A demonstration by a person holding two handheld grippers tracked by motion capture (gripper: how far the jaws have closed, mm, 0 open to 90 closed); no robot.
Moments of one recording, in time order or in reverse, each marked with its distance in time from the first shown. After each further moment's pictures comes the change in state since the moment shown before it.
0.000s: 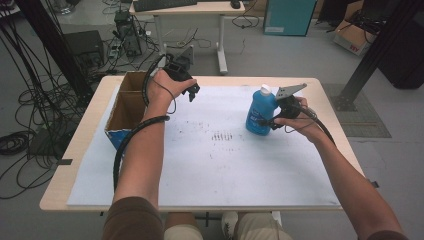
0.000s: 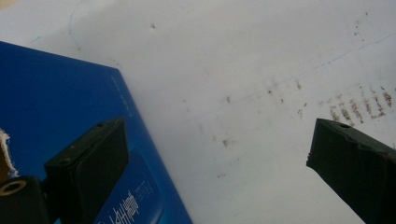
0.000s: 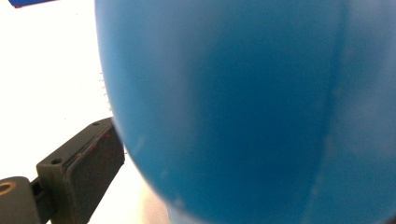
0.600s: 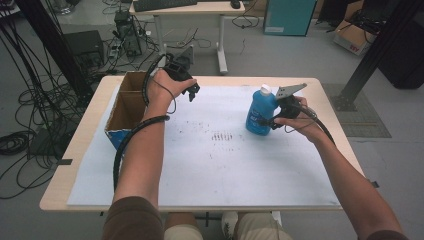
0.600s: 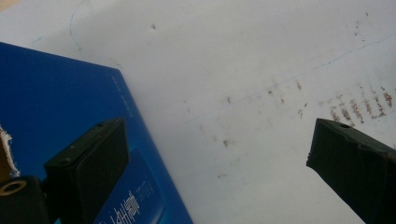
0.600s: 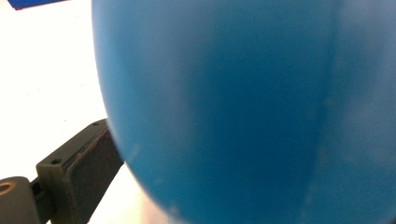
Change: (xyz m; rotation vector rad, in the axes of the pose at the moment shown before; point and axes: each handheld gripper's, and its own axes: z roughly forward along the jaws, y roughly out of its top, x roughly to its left) left arm 0.000 0.000 0.000 -0.002 0.002 -0.001; right arm -0.001 0.000 0.001 -0.004 0.002 0.000
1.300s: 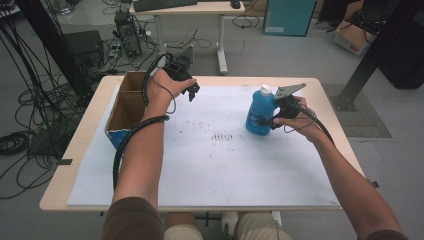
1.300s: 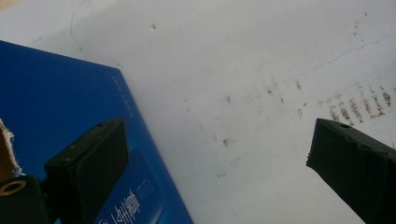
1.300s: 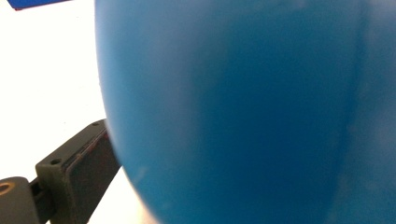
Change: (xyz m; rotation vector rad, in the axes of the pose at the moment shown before) left arm 0.000 0.000 -0.001 -0.003 -0.002 0.001; right arm 0.001 0.001 0.001 0.001 0.001 -0.005
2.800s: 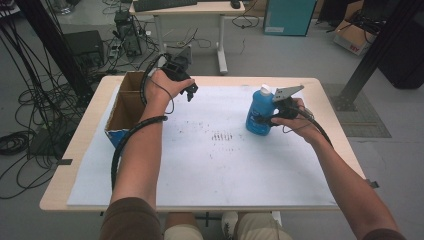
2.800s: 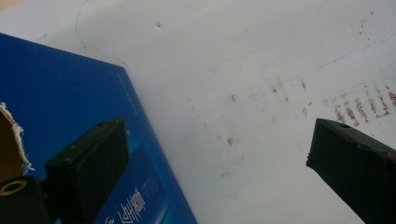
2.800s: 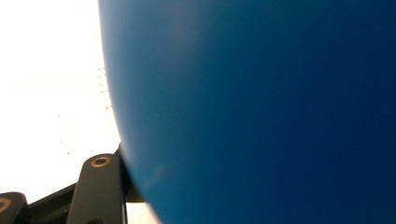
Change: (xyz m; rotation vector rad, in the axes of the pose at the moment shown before) left arm 0.004 -0.003 0.000 -0.003 0.006 -0.007; right arm 0.001 -0.003 0.005 -0.001 0.003 -0.046
